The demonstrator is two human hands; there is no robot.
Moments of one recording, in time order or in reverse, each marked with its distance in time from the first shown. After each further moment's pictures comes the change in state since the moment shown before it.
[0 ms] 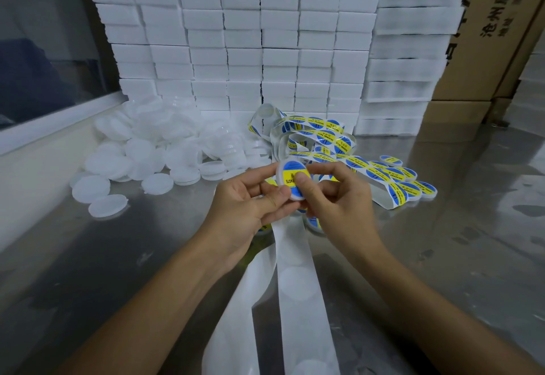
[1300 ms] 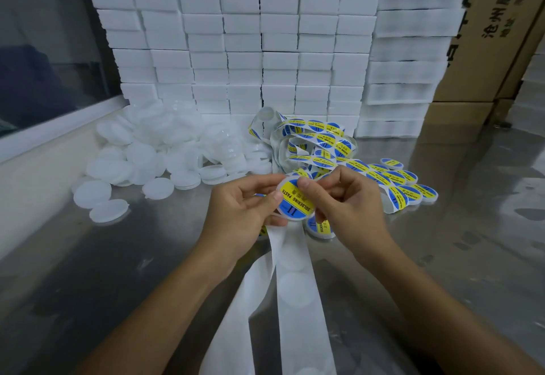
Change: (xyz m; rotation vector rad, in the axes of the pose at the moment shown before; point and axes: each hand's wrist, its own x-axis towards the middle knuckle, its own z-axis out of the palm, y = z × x) left_hand -0.001 0.002 0.000 0.315 0.132 0.098; right_hand 0.008 -0.008 -0.013 0.112 -0.041 0.069
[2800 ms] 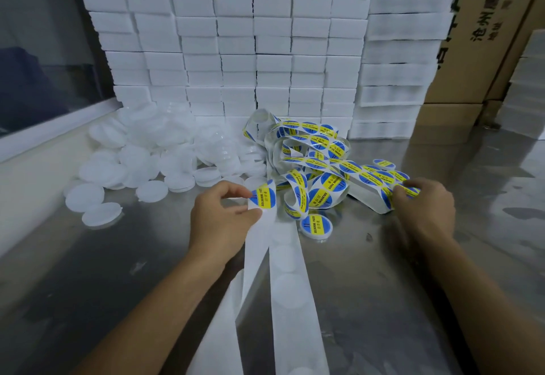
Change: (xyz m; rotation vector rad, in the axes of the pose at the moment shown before) left_hand 0.008 -0.022 -0.012 0.381 0.308 -0.076; right_hand 0.038 0.057 -0.132 -0.993 0.592 0.262
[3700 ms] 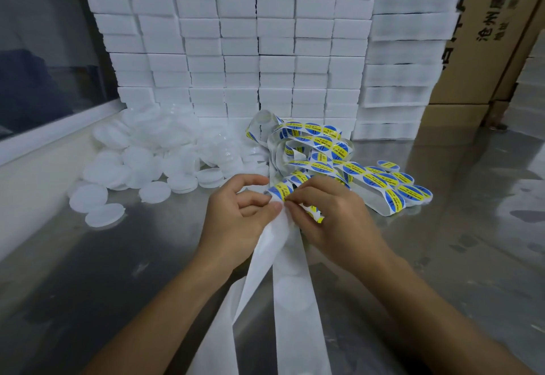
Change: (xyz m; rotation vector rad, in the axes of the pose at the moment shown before) left_hand -0.006 0.009 0.006 -0.243 -0.168 0.080; right_hand -0.106 -0.103 -0.008 0.285 -0.247 -1.020
